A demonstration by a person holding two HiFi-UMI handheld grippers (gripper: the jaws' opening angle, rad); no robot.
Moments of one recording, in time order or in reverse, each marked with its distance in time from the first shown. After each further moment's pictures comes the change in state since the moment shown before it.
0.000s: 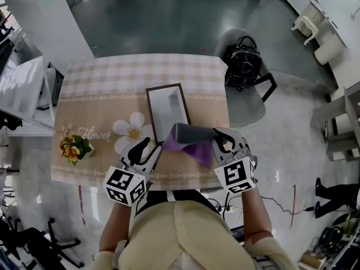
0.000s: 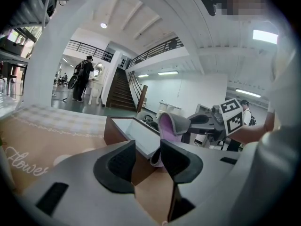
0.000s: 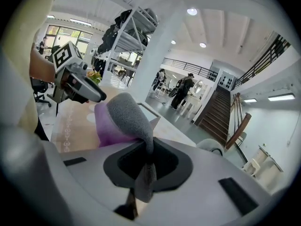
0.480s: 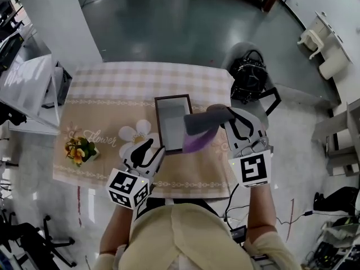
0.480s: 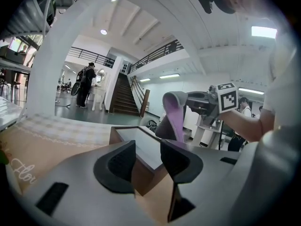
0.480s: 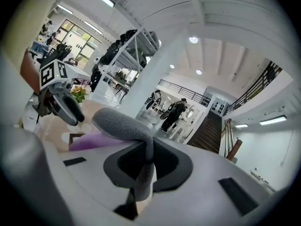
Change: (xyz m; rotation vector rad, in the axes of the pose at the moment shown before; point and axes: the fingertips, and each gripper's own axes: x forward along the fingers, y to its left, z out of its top) left arm -0.001 0.009 0.026 0.026 -0.052 0.047; right arm -0.007 -0.075 0.112 -0.149 -0.263 -0.130
